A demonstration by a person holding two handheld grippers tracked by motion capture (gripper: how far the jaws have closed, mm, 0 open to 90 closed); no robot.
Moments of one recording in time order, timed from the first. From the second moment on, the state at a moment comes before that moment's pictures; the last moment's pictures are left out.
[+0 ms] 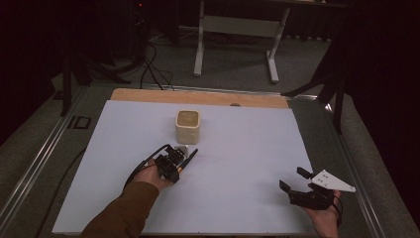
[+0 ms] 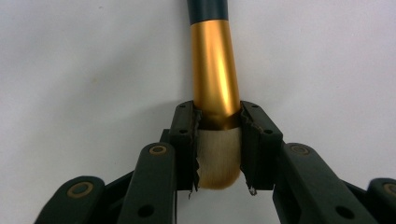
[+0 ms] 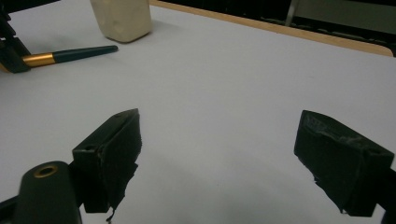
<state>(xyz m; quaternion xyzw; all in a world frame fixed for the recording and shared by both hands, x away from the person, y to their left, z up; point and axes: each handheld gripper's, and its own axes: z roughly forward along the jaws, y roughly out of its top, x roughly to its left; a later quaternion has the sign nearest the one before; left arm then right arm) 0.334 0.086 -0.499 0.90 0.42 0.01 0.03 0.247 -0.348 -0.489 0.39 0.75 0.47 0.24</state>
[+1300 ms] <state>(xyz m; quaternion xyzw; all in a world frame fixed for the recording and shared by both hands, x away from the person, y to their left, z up) 0.336 0.107 -0.443 0.90 0.43 0.04 0.11 0.247 -0.348 -0.489 0.39 0.75 0.47 0.24</state>
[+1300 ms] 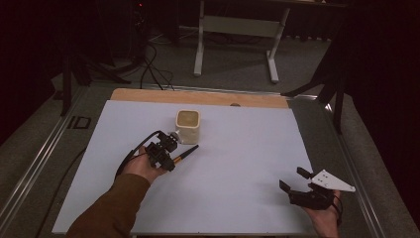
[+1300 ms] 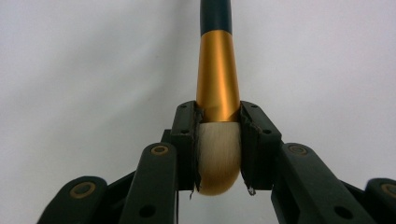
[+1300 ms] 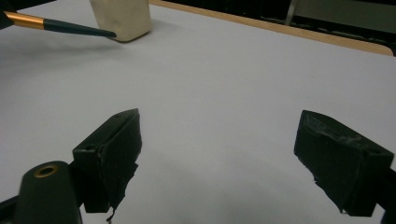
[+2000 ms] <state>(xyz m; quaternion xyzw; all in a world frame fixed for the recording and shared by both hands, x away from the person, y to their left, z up) 0.337 0.121 -0.421 0.90 0.42 0.03 0.11 0.248 -0.348 -0.489 0.39 0.75 0.47 0.24</state>
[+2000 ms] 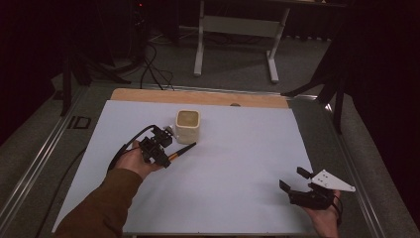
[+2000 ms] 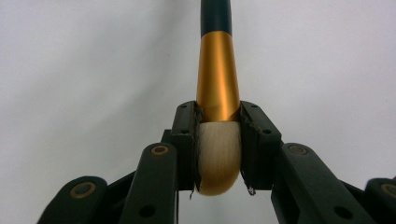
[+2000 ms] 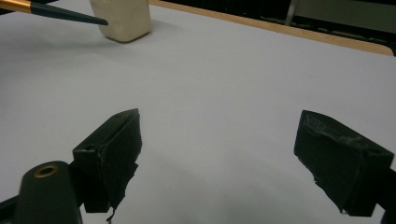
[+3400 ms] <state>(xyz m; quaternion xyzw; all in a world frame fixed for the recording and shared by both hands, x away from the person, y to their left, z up) 0.336 0.143 -0.379 0.91 0.39 0.04 0.12 0.248 -0.349 -0.489 0.39 0.75 0.47 0.24</state>
